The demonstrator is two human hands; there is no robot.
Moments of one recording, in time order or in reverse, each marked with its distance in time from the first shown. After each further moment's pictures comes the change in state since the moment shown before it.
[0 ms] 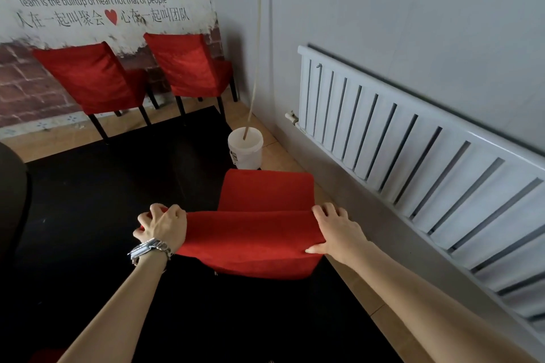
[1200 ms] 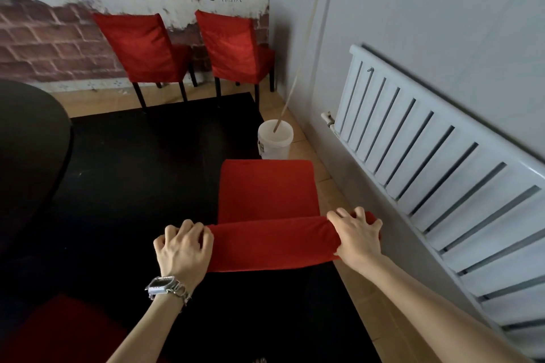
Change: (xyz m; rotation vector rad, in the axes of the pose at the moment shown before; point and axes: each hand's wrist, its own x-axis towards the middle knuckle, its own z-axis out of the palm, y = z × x) left_hand -0.052 -0.023 0.040 -0.139 0.346 0.083; right_hand 0.044 -0.012 -0.004 -0.107 0.142 -0.038
